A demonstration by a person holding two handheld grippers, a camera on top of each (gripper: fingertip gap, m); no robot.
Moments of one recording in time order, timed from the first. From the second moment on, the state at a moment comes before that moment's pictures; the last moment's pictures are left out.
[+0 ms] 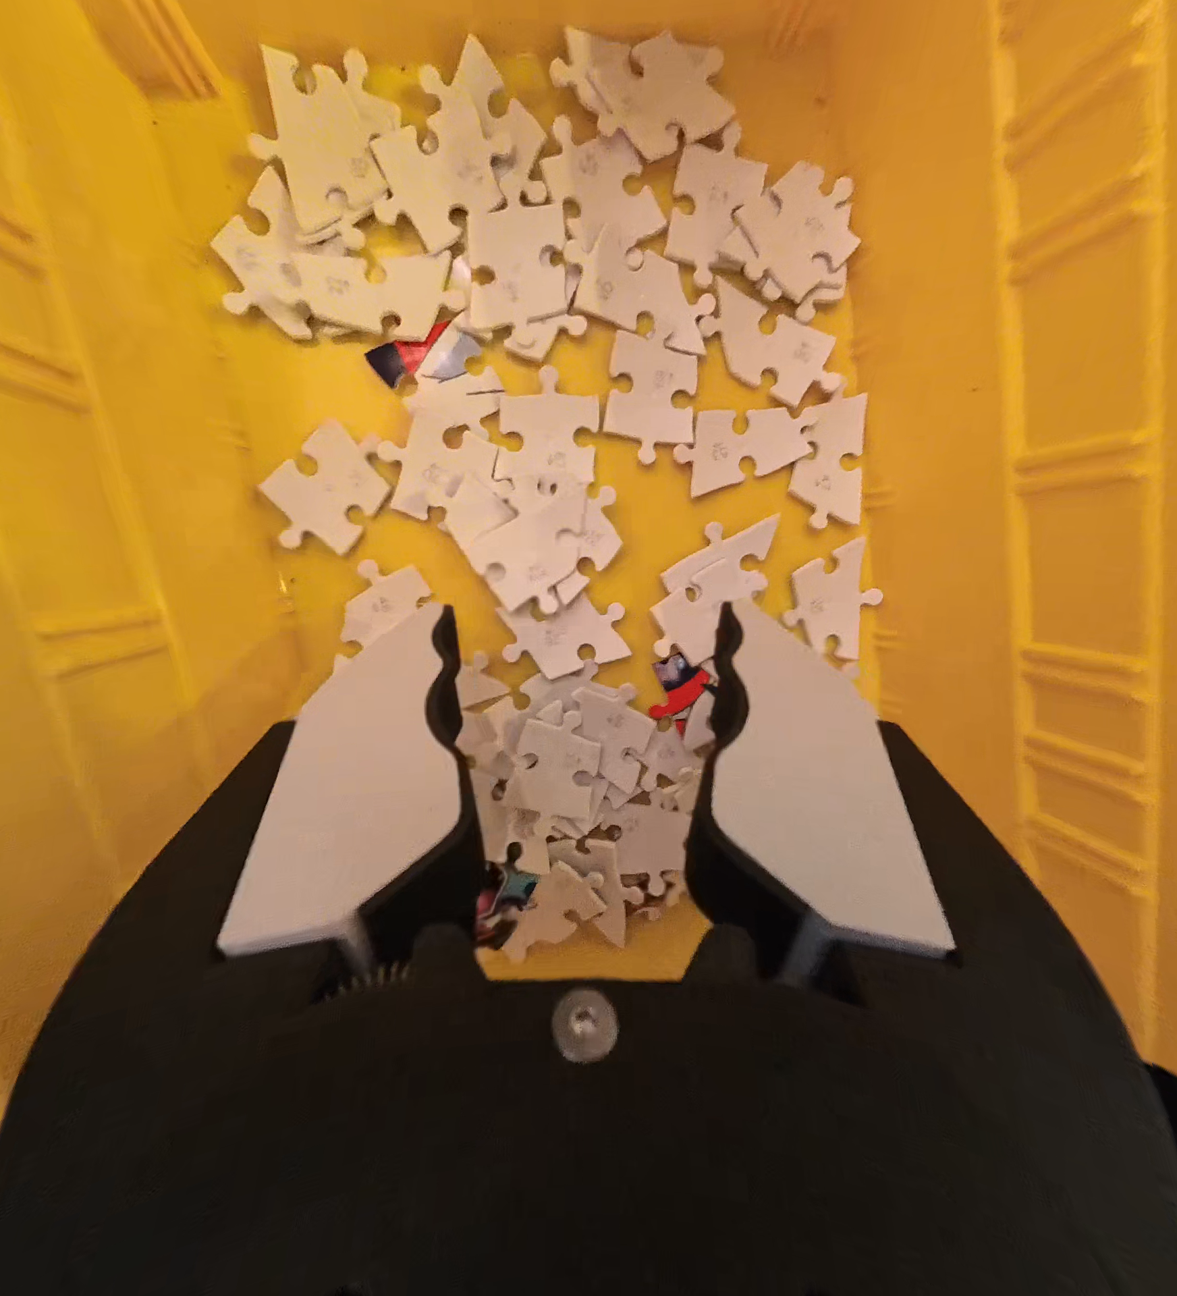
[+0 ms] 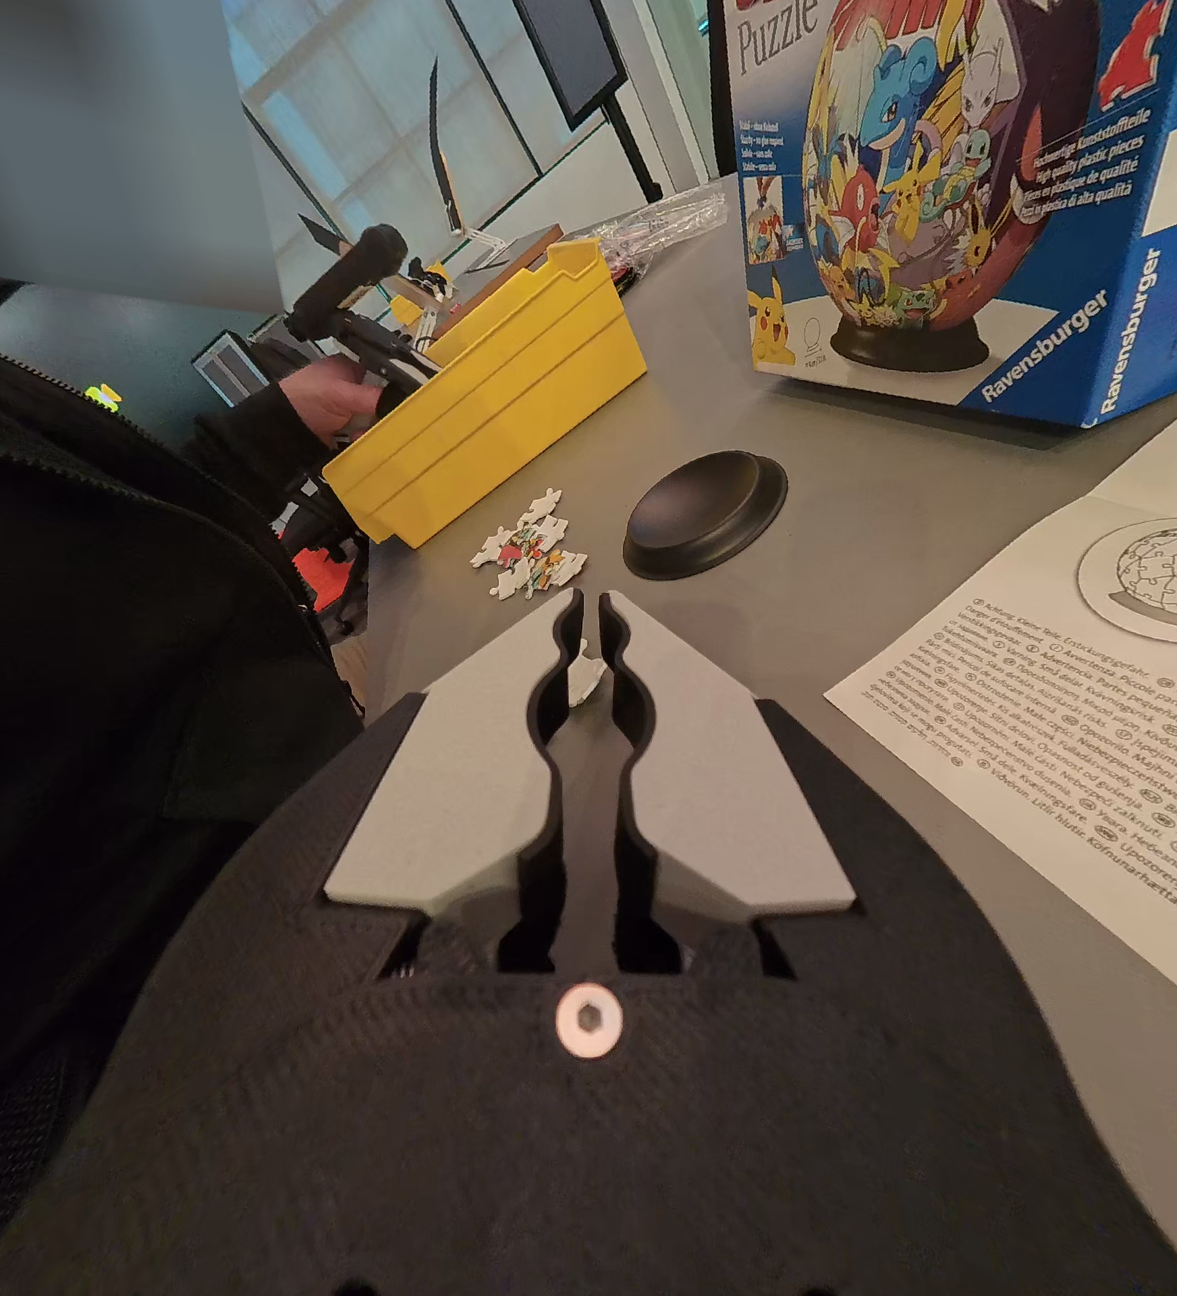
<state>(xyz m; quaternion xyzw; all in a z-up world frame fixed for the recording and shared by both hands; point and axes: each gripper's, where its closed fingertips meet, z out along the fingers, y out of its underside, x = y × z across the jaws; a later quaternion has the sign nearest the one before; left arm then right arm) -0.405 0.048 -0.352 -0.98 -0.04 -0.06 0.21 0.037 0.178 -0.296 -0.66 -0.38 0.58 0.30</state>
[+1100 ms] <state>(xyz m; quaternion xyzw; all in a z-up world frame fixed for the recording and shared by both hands) -0.386 0.020 -0.363 -0.99 0.05 -0.09 0.11 0.037 0.179 -0.296 -0.66 -0.38 0.58 0.30</state>
